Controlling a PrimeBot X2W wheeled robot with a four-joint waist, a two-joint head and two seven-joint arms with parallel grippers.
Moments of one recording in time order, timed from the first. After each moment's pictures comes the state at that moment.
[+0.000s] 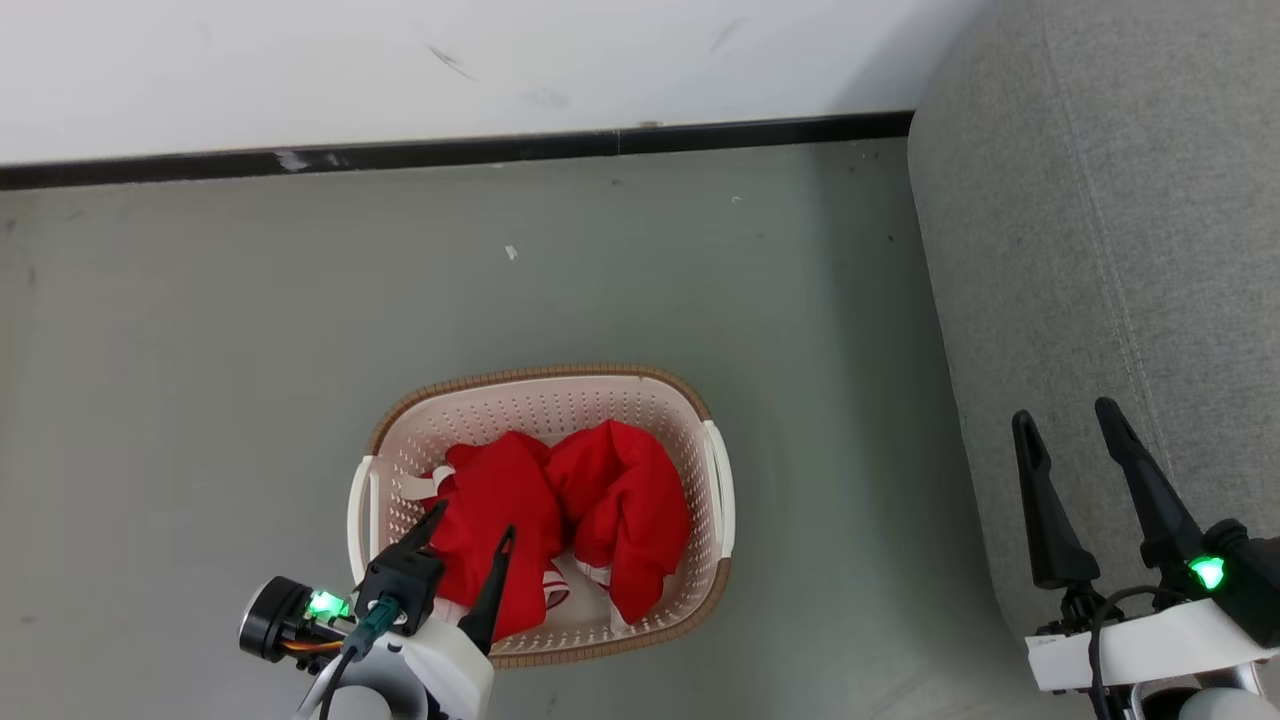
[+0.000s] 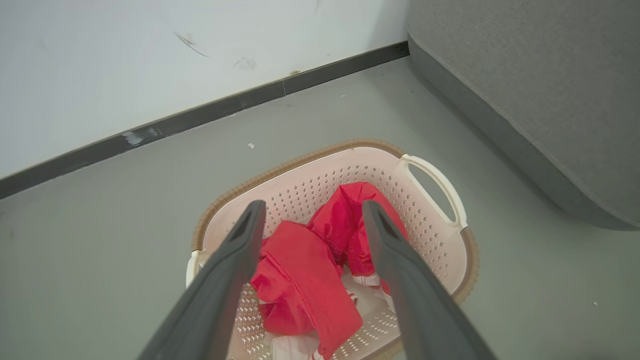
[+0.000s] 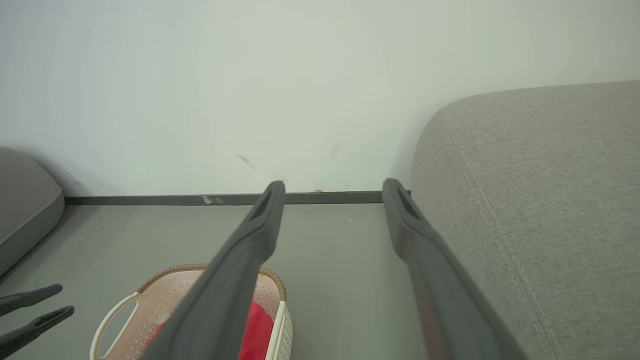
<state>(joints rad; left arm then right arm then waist) -0.28 0.06 -0.34 0.53 -0.12 -0.02 -0.22 0.05 -0.04 -0.06 -0.17 0.11 0.13 -0.25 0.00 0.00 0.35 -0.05</state>
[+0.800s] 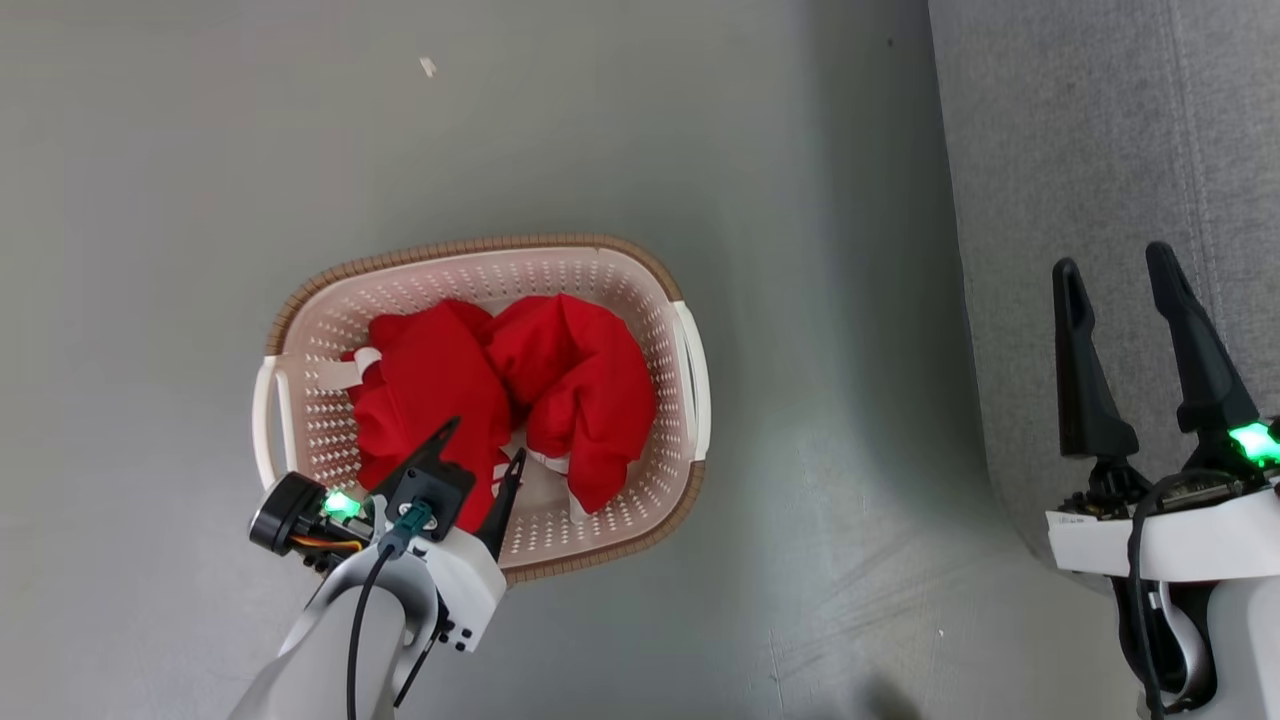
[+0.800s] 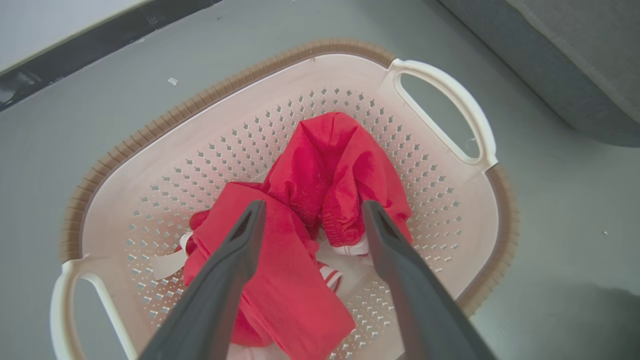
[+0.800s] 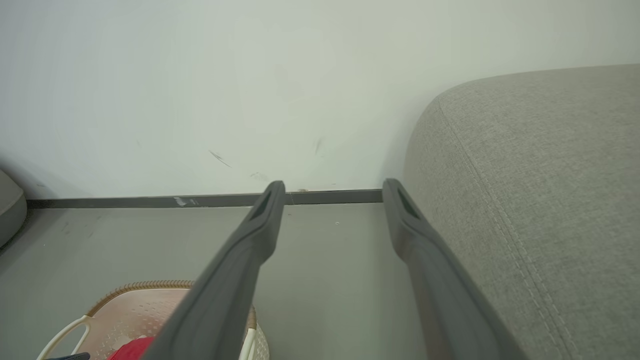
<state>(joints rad) -0.49 0.04 -0.41 0.71 -0.06 -0.03 -0.22 -0.13 -0.04 -0.07 -0.24 0.13 0.13 -0.25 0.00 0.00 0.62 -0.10</state>
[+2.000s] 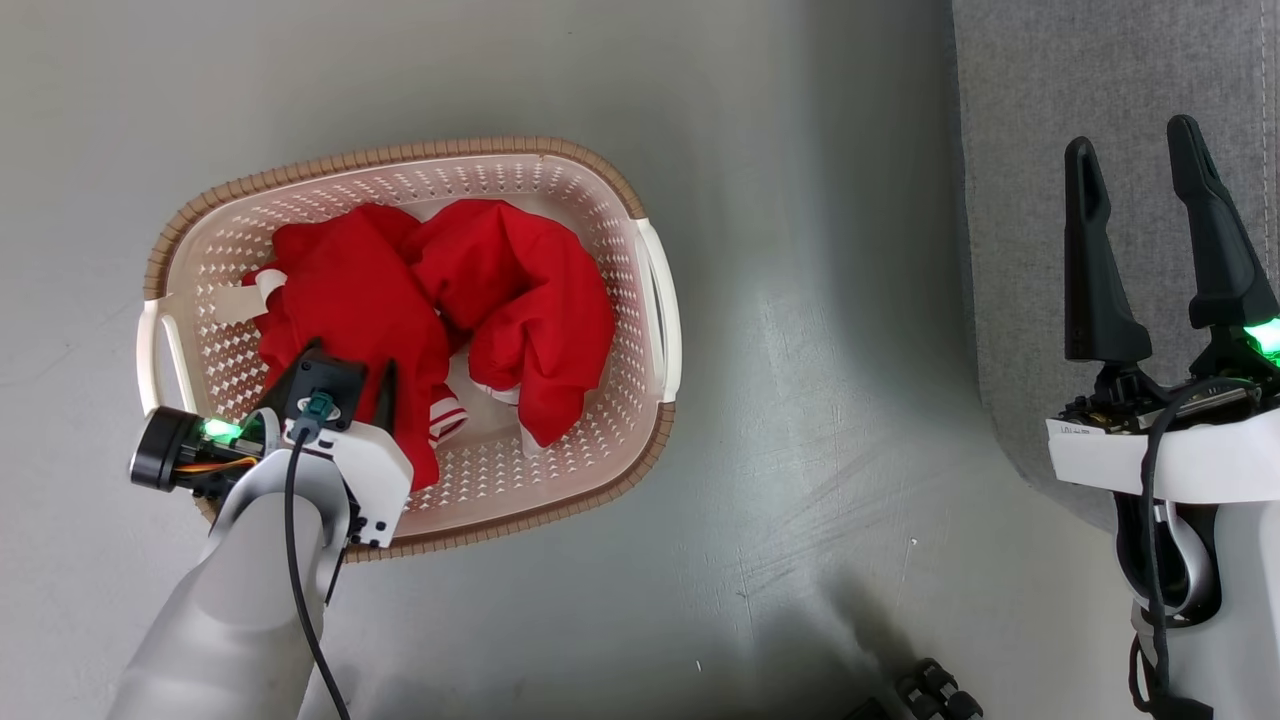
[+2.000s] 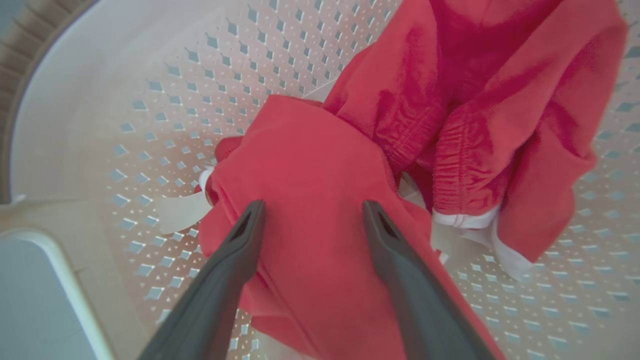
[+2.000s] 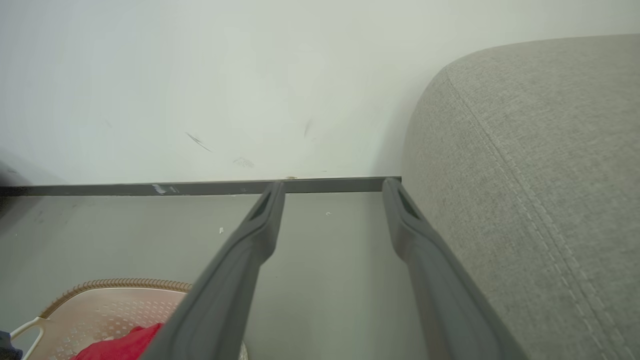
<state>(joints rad) -0.73 0.07 -0.32 0.99 -0.05 0.09 -0.20 -0.30 -0.04 -0.05 -0.25 0.15 0.13 -0.25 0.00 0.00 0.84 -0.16</state>
